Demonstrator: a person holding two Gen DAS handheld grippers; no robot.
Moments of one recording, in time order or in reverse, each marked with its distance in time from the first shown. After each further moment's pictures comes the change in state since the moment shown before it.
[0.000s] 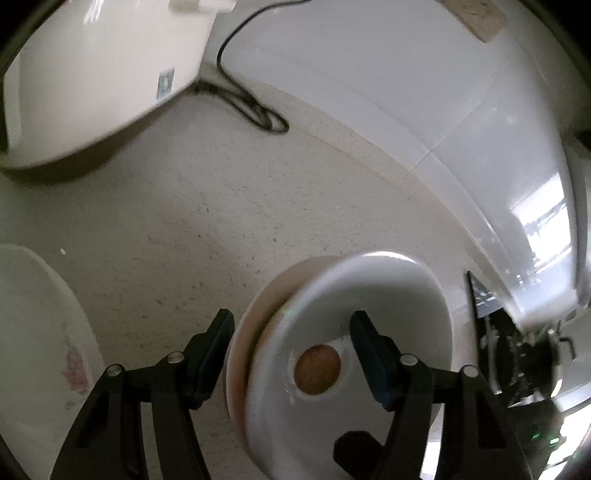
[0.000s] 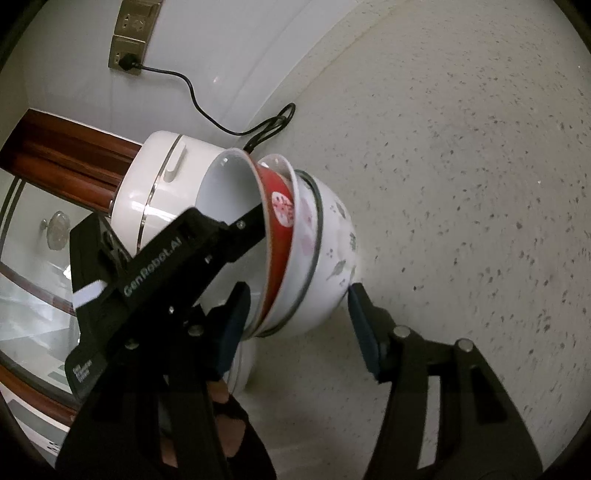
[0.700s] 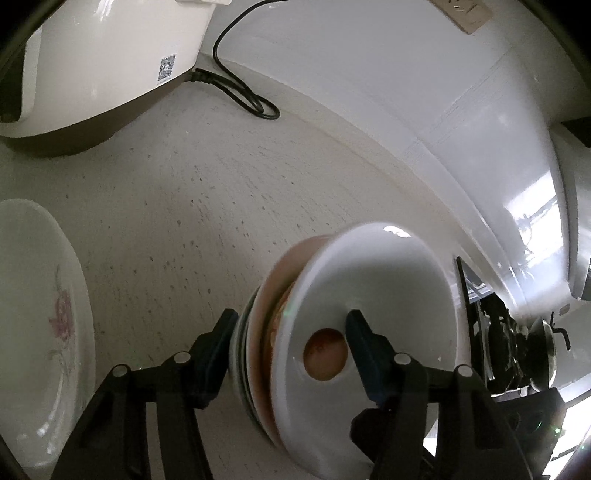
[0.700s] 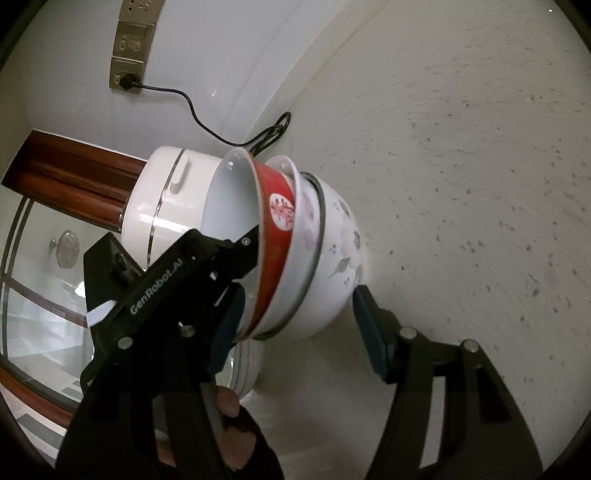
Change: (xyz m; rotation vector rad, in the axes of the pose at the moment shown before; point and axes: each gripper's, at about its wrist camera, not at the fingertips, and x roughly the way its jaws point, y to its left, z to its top) left arm -0.020 -0.007 -0.039 0.030 -0.026 -0.025; right arm -0.018 -0.002 -0.015 0.029 -0.064 0.014
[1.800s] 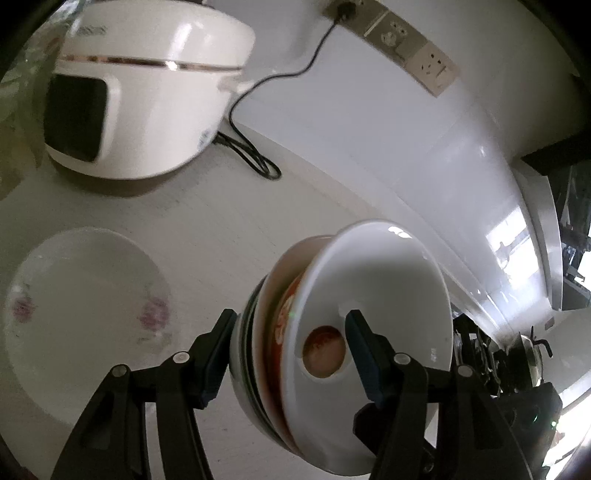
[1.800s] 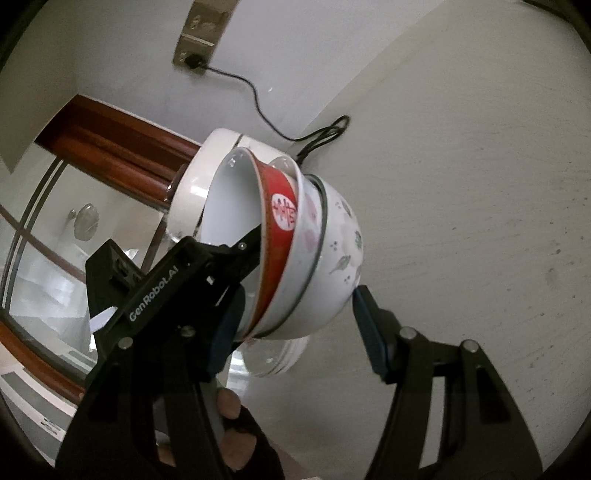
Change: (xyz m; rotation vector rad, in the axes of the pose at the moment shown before) left arm -0.110 0.026 -0.018 -0.008 -0.177 -0.045; right arm -0.013 0.058 -0.030 -0.136 -0.023 0.092
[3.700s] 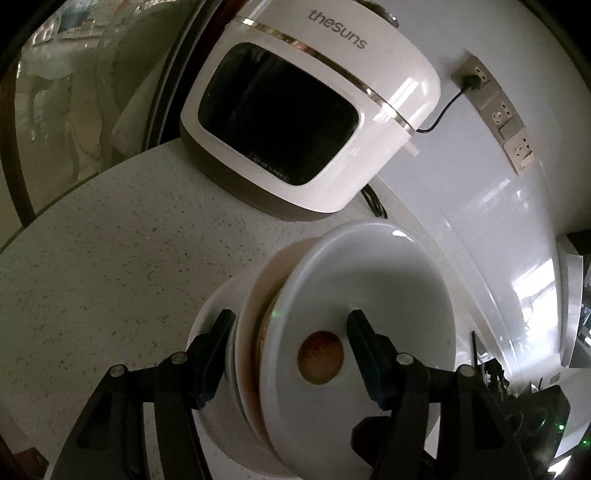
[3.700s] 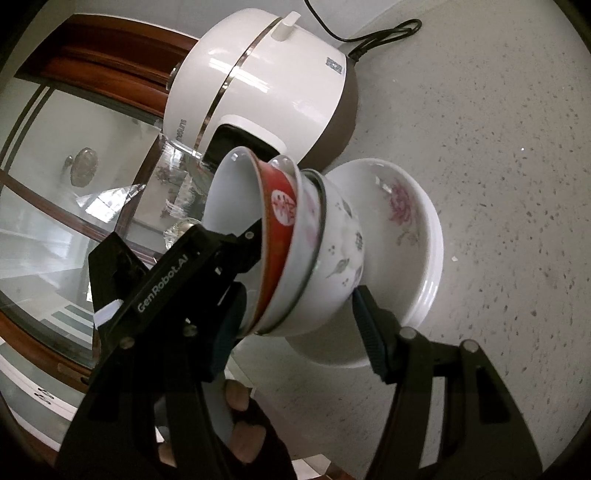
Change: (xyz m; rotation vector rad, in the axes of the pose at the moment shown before) left arm -0.022 0.138 0.032 -0.196 -0.033 0.102; right arm 0.142 0.064 -0.052 -0.072 0.224 -0.010
